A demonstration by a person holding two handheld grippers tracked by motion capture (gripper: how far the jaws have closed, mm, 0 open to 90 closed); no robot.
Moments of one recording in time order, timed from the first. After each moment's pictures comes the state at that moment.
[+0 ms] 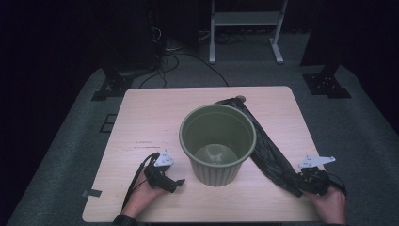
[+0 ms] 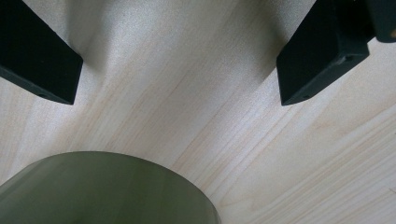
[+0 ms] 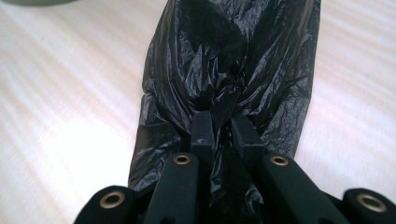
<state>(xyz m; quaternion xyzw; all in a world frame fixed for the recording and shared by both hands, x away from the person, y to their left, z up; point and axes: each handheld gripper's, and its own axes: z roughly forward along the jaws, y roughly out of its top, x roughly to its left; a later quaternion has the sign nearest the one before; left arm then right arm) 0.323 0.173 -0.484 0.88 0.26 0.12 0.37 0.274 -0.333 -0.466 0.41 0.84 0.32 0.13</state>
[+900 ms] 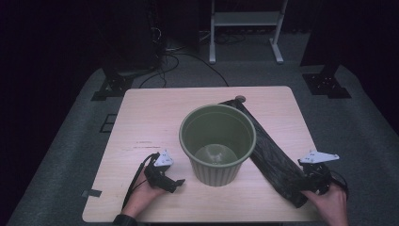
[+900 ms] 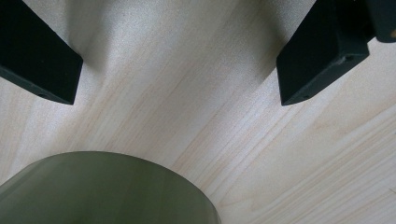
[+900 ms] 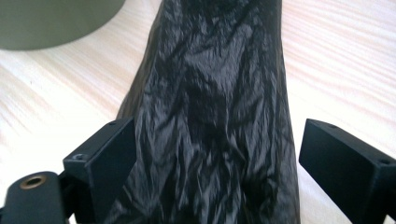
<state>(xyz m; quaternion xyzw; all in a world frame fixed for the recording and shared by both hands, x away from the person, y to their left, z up) 0.323 0.173 -0.484 0.88 0.27 0.12 0.37 0.277 -0.323 -0.443 0.43 0.82 0.33 0.19</state>
